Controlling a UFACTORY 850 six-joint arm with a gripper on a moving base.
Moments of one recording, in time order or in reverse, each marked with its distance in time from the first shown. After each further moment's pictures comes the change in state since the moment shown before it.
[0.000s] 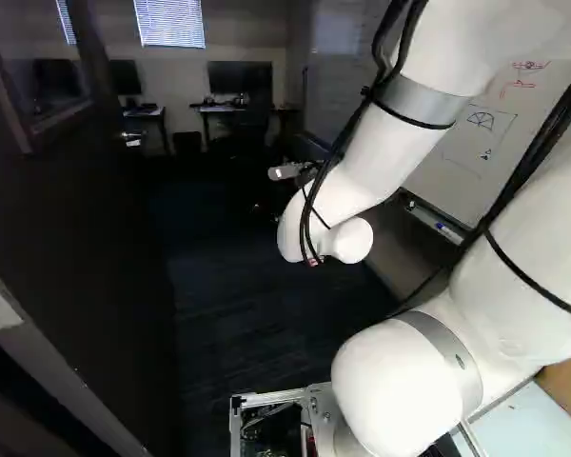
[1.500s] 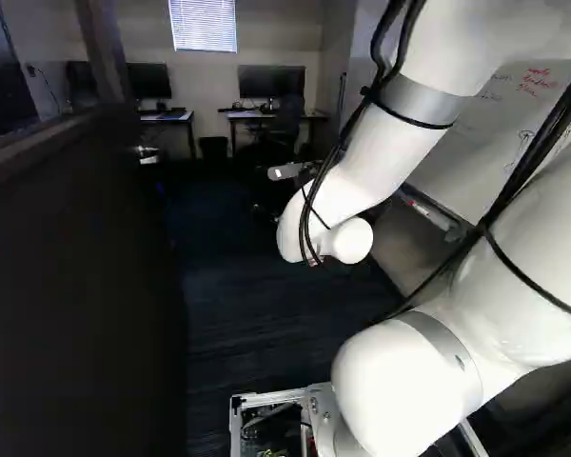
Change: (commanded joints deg) arm 0.0 0.0 0.0 0.0 0.0 0.0
